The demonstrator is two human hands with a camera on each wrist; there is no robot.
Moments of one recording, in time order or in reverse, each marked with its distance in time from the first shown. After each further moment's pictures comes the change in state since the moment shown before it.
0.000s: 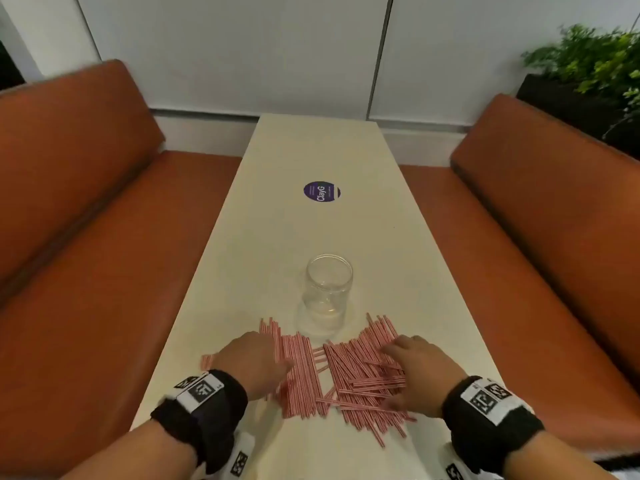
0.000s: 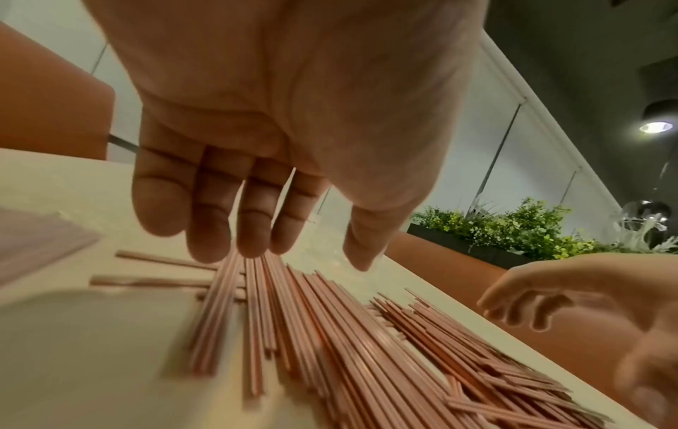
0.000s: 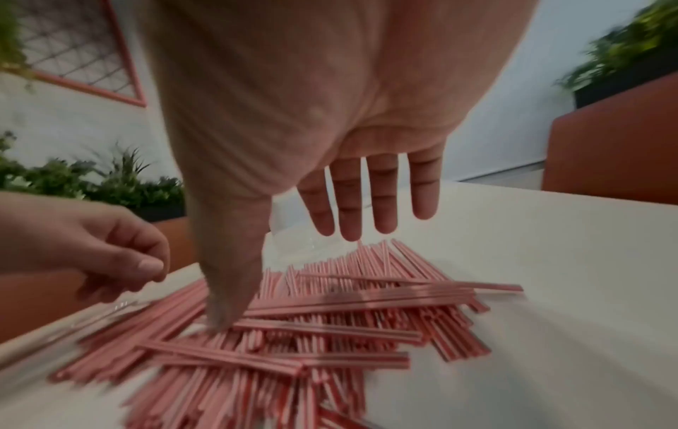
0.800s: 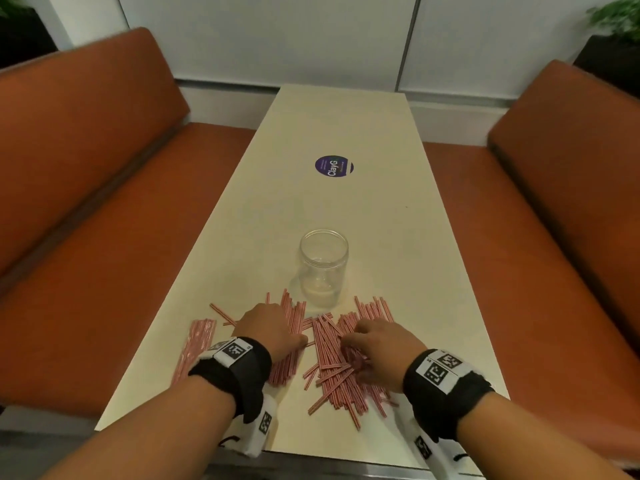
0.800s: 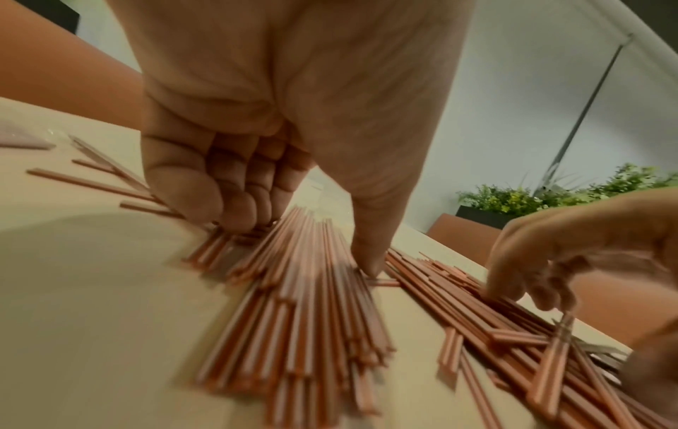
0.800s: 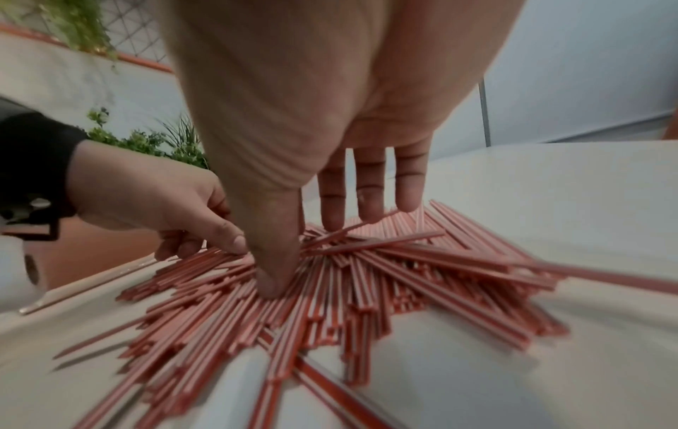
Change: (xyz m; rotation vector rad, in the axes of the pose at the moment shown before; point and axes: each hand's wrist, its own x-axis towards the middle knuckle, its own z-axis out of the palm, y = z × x) left_hand 0.025 0.052 0.020 -0.067 0.025 -0.211; right_hand 0.034 0.004 0.017 -0.054 0.012 -0.358
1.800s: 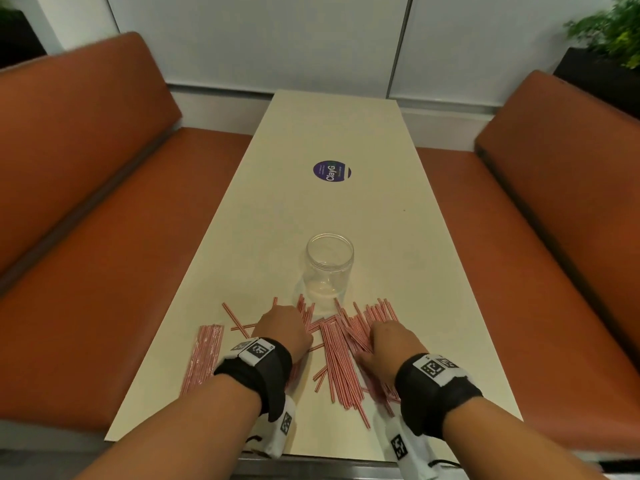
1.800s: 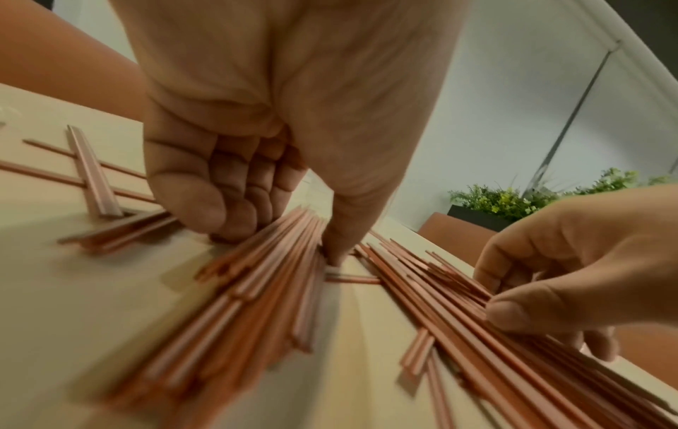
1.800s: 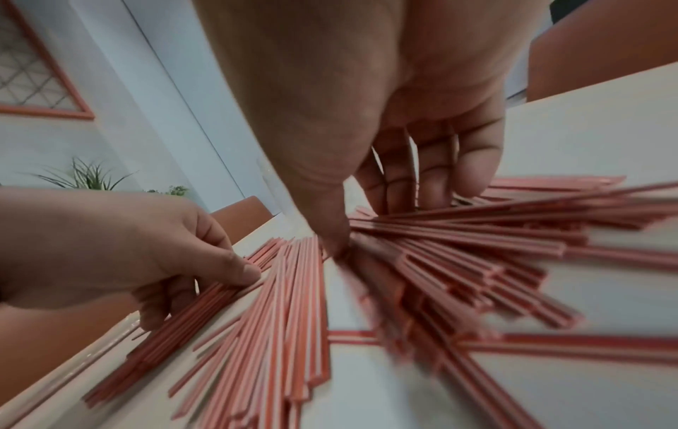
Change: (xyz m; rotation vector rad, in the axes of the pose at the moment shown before) left_hand 0.006 0.005 0.003 -0.028 -0.010 0.029; right_hand 0.014 -0.016 0.007 0.215 -0.002 0.504
